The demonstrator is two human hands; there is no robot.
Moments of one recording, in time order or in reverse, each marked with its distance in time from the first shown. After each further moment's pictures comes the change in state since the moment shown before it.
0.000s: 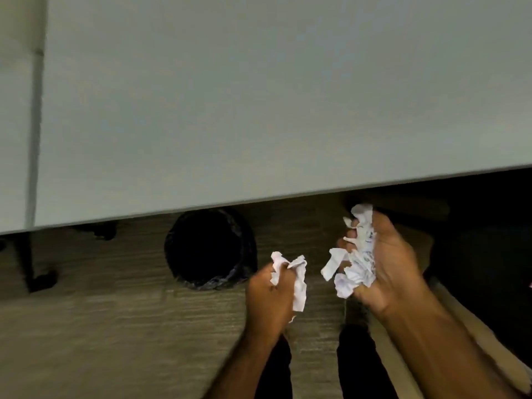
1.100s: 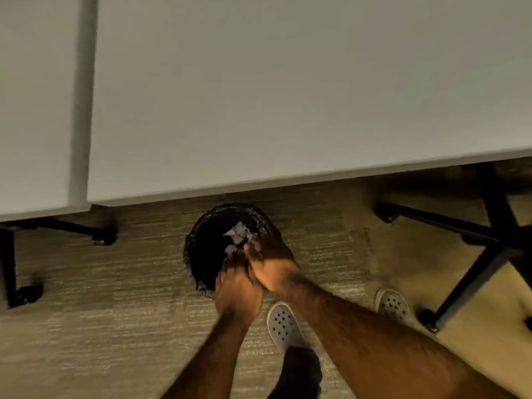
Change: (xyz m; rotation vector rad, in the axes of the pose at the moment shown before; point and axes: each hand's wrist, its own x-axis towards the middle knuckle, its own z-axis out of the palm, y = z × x) left_hand 0.139 -0.136 -0.154 0.937 0.054 0.151; right_hand 0.194 0.263 0.064 -1.748 -0.127 -0.630
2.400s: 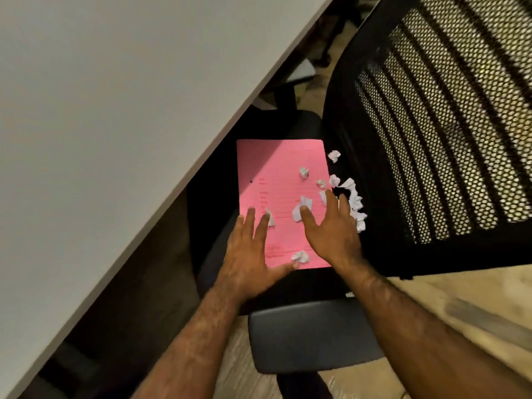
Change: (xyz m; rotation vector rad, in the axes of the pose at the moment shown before) left_hand -0.195 0.547 0.087 0.371 -0.383 1.278; right_hand -0.337 0.325 -0.459 0.325 0.958 0.978
